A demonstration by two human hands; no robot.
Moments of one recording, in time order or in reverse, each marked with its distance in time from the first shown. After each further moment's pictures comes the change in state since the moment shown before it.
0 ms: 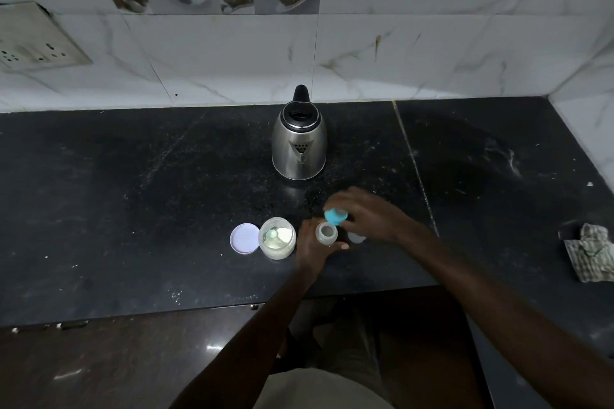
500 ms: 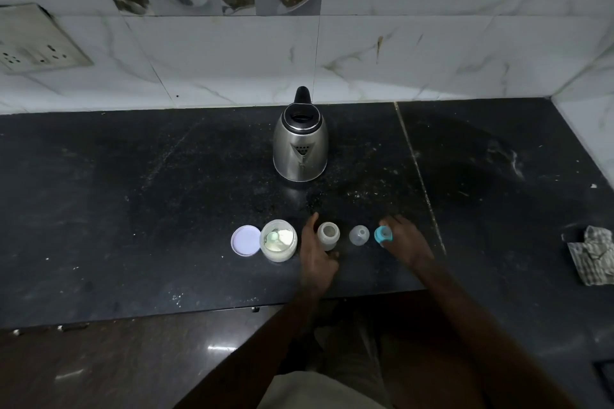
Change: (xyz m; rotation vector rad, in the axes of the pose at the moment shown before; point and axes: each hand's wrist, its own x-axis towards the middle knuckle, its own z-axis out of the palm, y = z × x) left_hand -0.023 0.000 0.006 -0.059 0.102 0.042; right_hand -0.063 0.045 0.049 -0.008 -0.064 0.689
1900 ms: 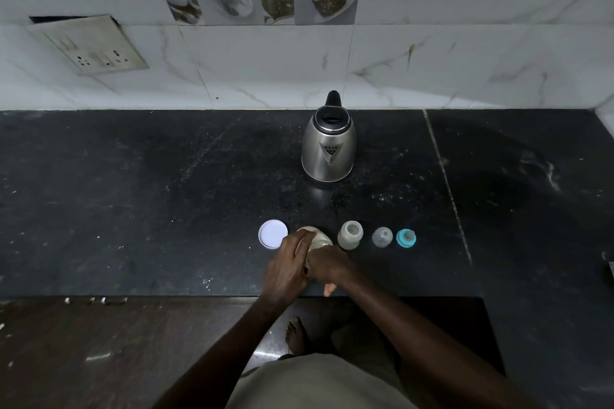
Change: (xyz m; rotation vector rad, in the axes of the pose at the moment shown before) left_hand -0.018 -0.040 -0.109 0.731 -0.161 0.352; right_hand -0.030 -0.194 0.064 -0.161 -0.458 -0.267
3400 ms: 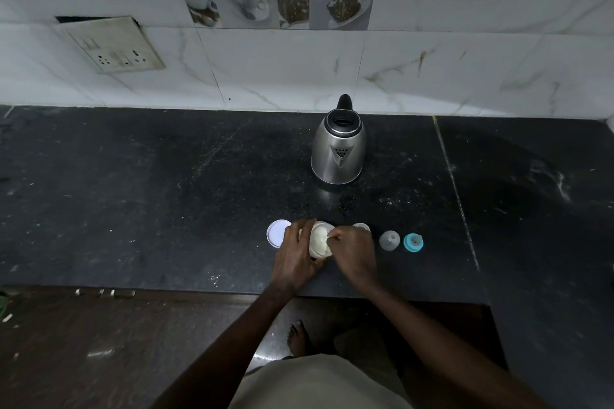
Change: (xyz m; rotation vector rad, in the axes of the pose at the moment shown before) left_hand 0.016 0.009 -0.015 -0.191 0.108 -0.107; right_hand -0.012 0.017 -0.006 0.377 0.726 0.097
